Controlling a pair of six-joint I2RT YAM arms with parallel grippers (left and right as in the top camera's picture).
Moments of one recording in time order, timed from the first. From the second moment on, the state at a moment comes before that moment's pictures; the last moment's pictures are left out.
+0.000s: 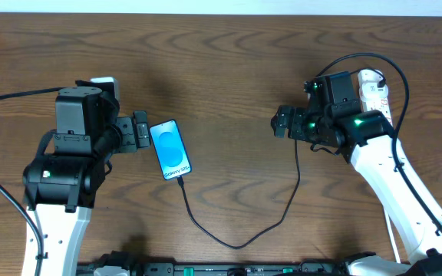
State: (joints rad) left arm -0.08 1.08 1.18 -0.93 -0.03 -0.14; right arm 0.28 1.44 1.13 -0.76 -0.18 0.47
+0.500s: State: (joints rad) left arm -0.08 1.08 1.18 -0.93 -0.03 -0.14; right arm 0.20 1.44 1.14 -0.75 -0.19 0.40
